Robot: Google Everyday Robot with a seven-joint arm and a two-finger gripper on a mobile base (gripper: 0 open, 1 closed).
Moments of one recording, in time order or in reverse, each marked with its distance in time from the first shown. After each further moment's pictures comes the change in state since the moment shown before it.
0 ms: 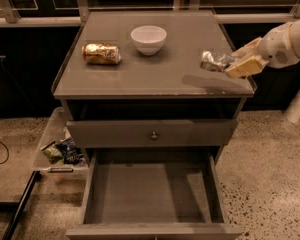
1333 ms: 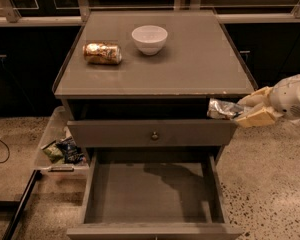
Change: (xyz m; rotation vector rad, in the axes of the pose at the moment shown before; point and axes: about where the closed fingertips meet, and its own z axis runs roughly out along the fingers) arm 0.090 0.102 -0.014 -0.106 0.052 0.009
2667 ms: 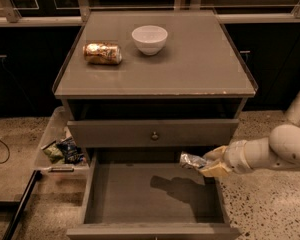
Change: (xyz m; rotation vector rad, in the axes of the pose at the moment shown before) arm 0.123 0.073 0.185 -0.119 0.003 0.127
